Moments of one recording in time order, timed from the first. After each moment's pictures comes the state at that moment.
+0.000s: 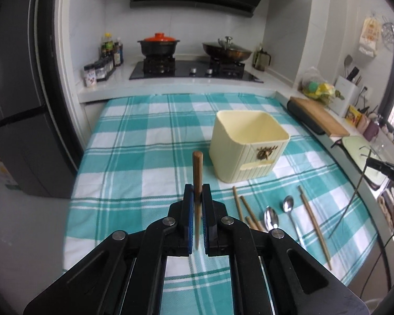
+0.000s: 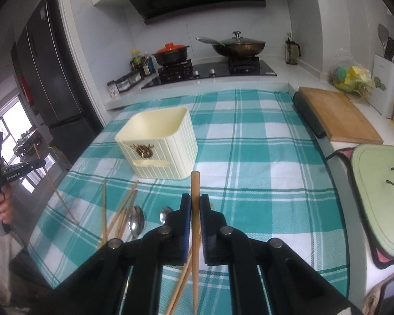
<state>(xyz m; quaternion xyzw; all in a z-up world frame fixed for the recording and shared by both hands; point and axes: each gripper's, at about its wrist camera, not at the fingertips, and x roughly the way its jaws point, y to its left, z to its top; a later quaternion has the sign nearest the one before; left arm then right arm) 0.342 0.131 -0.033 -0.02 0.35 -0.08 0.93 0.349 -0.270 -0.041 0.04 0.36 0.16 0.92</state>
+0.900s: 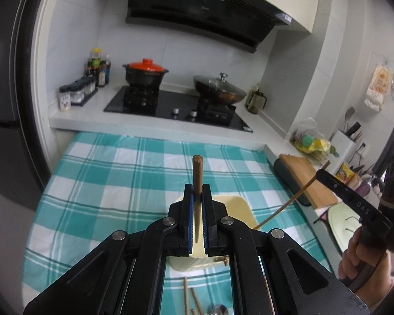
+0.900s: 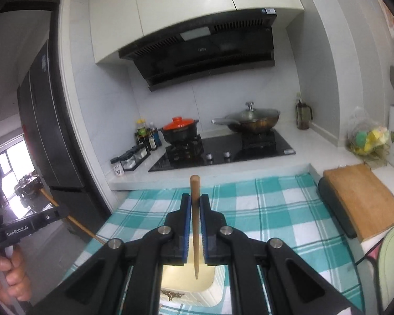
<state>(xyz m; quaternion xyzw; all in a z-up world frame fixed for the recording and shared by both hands) 0.488 0.072 0.009 -0.11 0.31 -0.09 0.94 0.494 -0.191 0.041 0.09 0.23 0.15 0.96</state>
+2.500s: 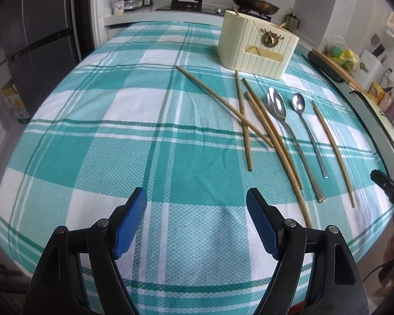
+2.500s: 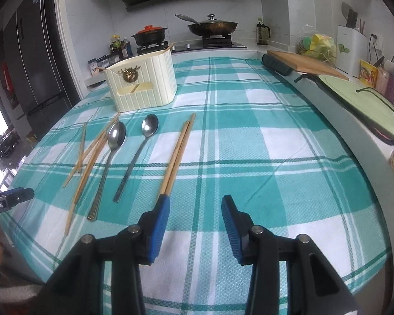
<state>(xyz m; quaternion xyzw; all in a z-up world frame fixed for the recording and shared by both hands) 0.217 0.062 -0.196 -0.07 0.45 0.01 0.89 0.224 -0.262 -0.172 0.03 0.39 0.07 0.92</state>
